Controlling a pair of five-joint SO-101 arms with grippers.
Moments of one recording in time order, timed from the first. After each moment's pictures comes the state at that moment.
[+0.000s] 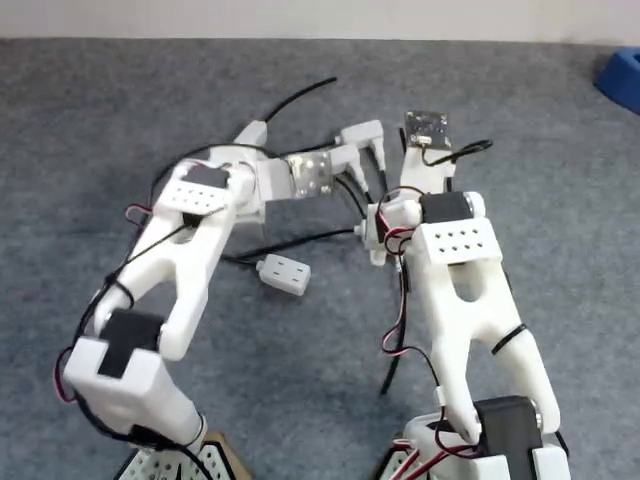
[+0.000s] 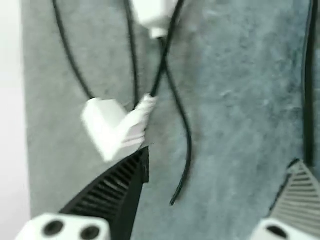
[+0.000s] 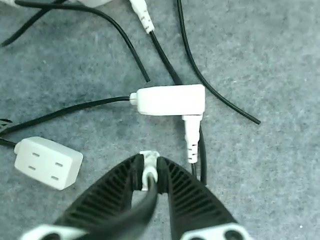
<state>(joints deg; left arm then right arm) 4.6 9.0 17.3 36.5 -71.8 -14.2 -14.4 23.3 64.5 -12.0</state>
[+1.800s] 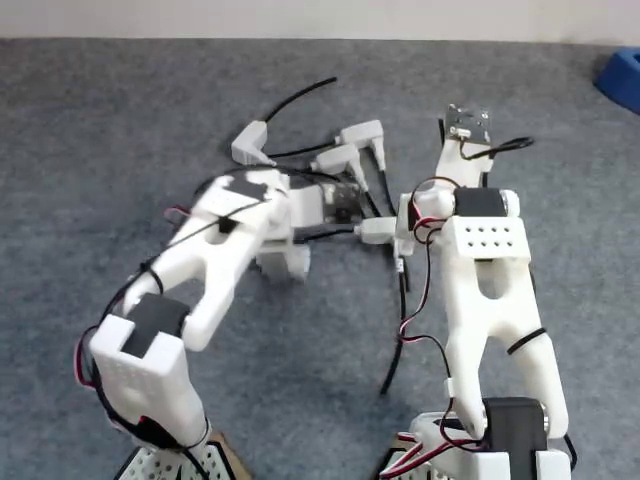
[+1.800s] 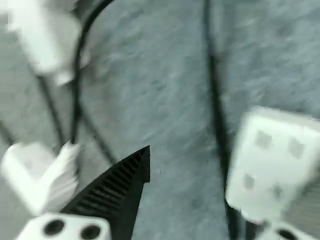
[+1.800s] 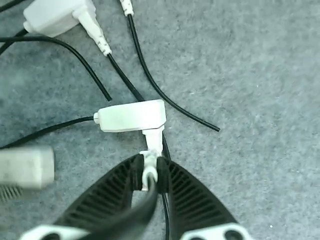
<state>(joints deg) 10.6 15.5 15.8 41.6 -68.1 -7.6 -14.4 21.5 64.5 -9.4</state>
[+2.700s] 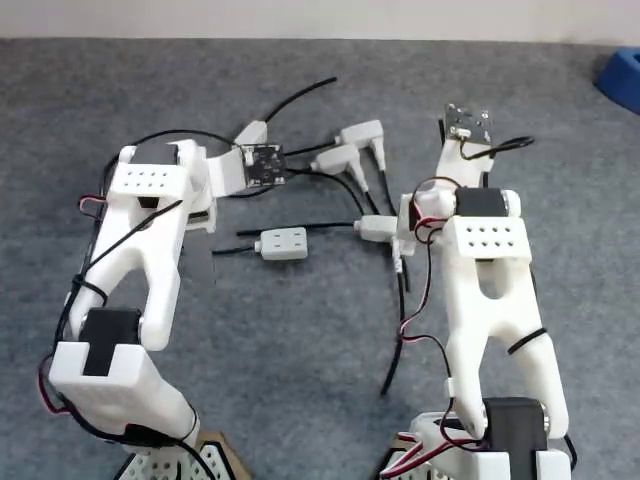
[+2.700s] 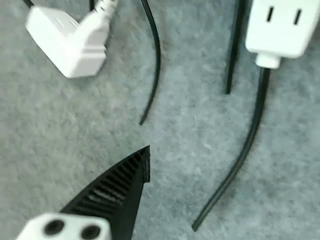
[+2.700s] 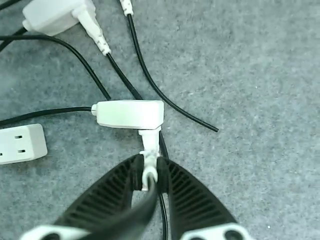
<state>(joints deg) -5.1 8.8 8.5 58.9 -77.9 -7.5 -14.4 21.5 64.5 -8.8</state>
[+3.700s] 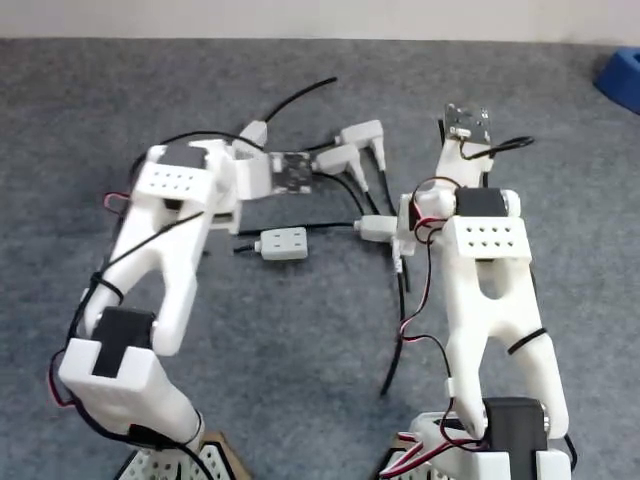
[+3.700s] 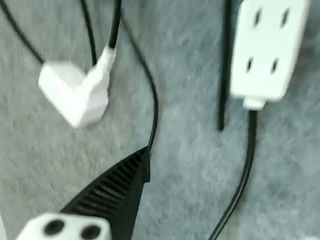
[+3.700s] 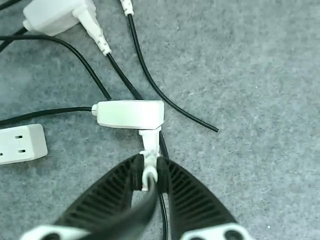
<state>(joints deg) 1.5 8.8 8.5 57.6 -78.0 -7.4 -14.4 21.5 64.5 -8.8</state>
